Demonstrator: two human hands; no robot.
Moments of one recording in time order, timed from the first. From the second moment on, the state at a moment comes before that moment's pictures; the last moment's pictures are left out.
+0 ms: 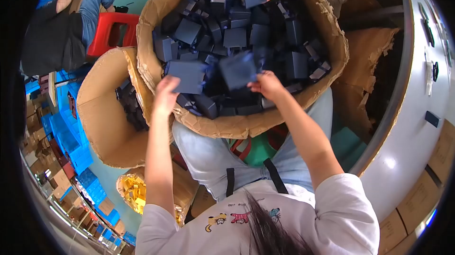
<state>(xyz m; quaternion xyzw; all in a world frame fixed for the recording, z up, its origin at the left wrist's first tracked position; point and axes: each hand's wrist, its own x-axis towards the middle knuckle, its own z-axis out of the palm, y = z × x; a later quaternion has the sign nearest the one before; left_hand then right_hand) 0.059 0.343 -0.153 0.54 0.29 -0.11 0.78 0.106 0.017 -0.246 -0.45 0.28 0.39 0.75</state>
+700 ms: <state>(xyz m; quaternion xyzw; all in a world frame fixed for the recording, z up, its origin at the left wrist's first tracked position) -0.133 0.477 0.016 0.38 0.06 0.26 0.89 0.006 0.361 -0.014 -0.53 -0.13 0.41 0.73</state>
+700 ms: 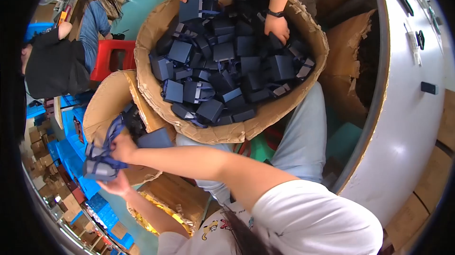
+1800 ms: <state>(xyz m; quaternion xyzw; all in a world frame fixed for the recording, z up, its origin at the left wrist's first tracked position) 0.081 0.337 -0.151 0.48 0.31 0.06 0.82 0.158 0.024 -0.182 -0.58 0.13 0.25 0.76</state>
